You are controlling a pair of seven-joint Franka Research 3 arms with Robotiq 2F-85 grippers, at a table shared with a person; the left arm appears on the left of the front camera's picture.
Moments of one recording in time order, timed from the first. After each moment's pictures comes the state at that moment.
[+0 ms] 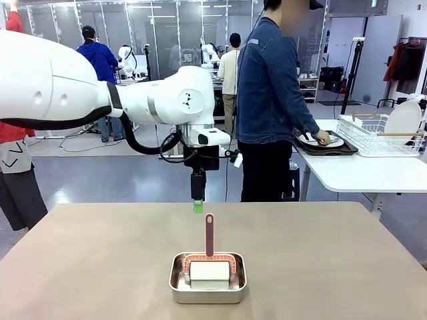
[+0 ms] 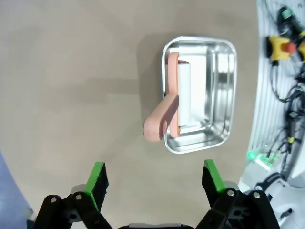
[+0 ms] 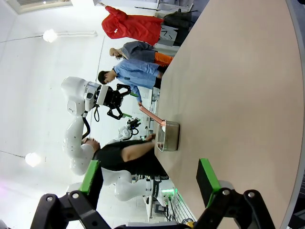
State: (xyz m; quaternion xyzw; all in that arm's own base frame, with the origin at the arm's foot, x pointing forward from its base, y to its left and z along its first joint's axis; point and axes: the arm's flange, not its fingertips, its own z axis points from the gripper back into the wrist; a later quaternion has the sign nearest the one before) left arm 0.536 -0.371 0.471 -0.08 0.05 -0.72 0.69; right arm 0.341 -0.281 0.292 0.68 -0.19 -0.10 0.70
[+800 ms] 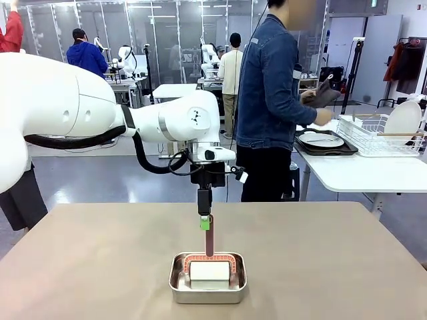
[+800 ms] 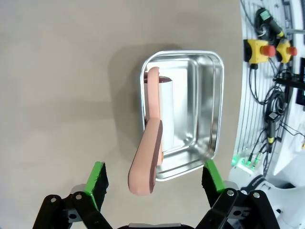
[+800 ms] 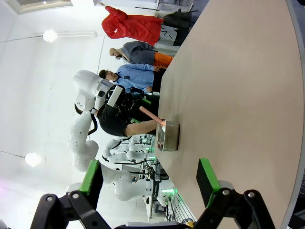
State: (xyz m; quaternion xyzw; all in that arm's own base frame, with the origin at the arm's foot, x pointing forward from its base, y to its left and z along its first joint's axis) left arm 0.539 -0.386 0.420 -0.15 0.11 -0.71 0.68; right arm 0.341 -0.281 0.292 0.68 -0.19 -0.10 0.70
